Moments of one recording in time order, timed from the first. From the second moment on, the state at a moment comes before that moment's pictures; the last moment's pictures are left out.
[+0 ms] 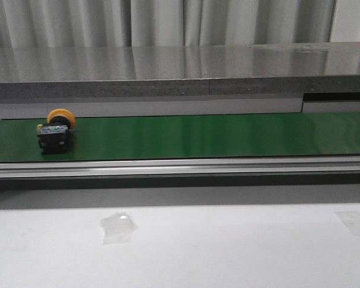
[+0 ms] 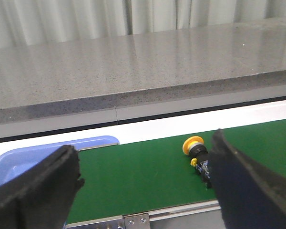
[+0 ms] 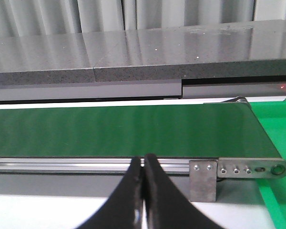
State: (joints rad) left arm -0.07 0.34 -0.35 -0.27 0.23 0.32; right arm 0.10 -0.01 0.03 -0.01 0.09 0.09
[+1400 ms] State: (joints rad) left arm -0.07 0.34 -0.35 -0.27 0.22 0.32; right arm 0.10 0.19 -0.36 -0.01 0.38 0.09
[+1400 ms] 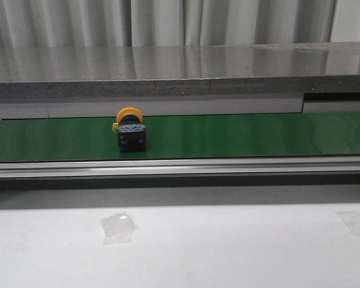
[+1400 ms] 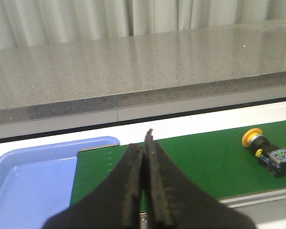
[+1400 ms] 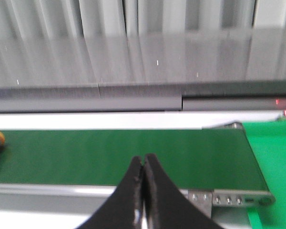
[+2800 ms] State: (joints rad) left arm -0.07 0.34 -0.35 -0.27 0.22 0.32; right arm 0.10 0.99 -0.83 0.02 0.69 0.09
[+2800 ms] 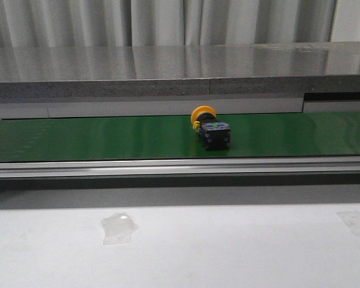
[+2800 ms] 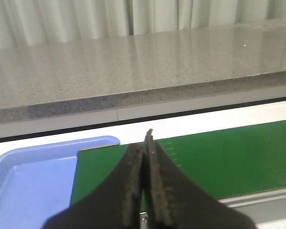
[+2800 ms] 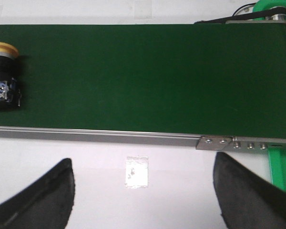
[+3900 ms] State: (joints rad) left arm -0.07 0.34 -0.35 -0.27 0.22 0.32; right arm 0.29 1.61 -1.19 0.04 0.69 -0.11
